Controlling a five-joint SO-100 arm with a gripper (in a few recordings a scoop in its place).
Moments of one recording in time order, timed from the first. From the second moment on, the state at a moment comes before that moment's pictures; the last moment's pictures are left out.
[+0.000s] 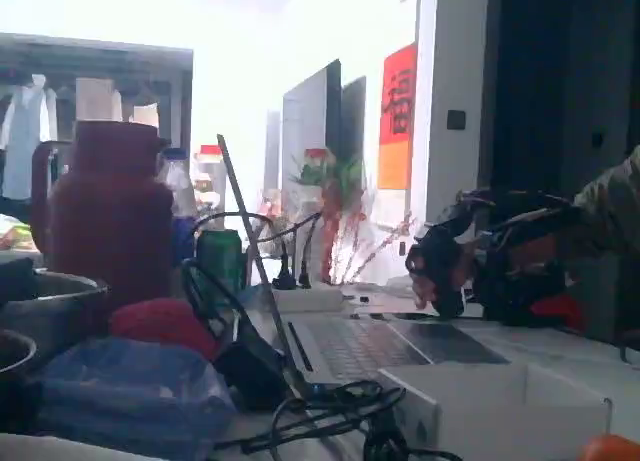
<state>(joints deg) -1.1 159.6 164.1 53.7 -1.8</state>
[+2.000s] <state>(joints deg) -1.1 116.5 79.6 90.4 -0.2</state>
